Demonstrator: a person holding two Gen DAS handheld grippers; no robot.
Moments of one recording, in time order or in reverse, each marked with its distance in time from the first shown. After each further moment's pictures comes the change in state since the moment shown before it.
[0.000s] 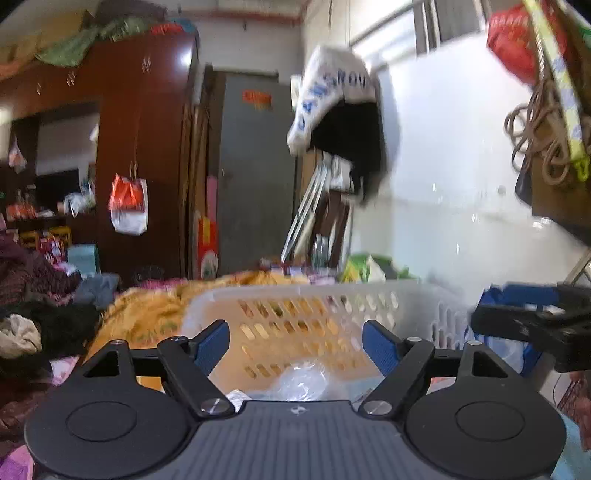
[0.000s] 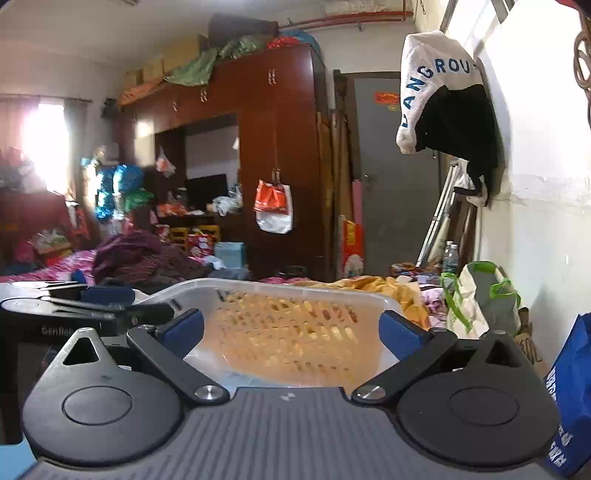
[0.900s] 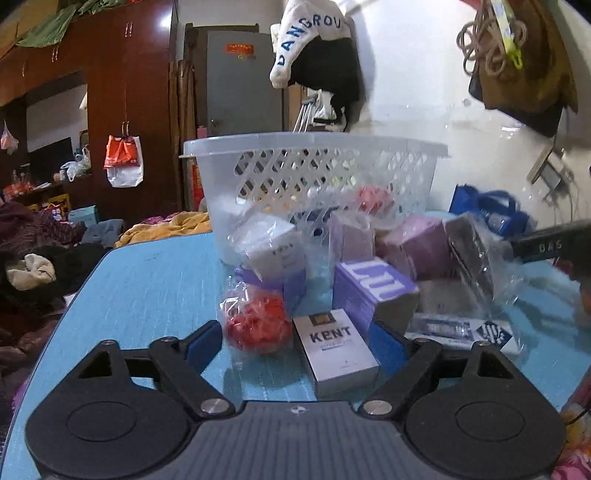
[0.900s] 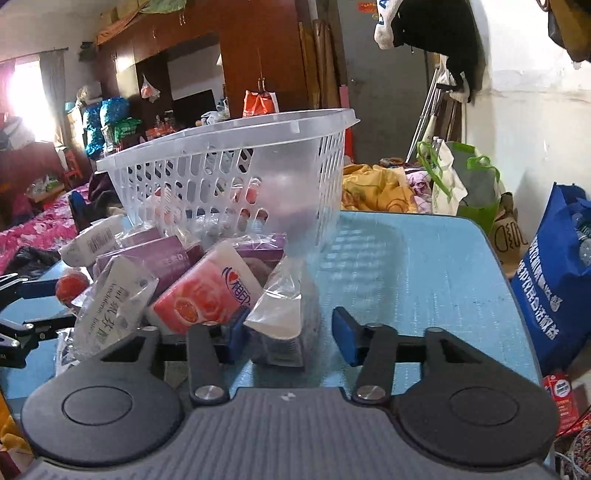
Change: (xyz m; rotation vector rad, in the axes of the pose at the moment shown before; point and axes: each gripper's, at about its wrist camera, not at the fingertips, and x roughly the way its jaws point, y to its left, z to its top) left arm -0.090 -0.017 -0.127 0.088 0.213 0.004; right arm -0.051 -0.023 -0.105 0.056 0.305 -0.030
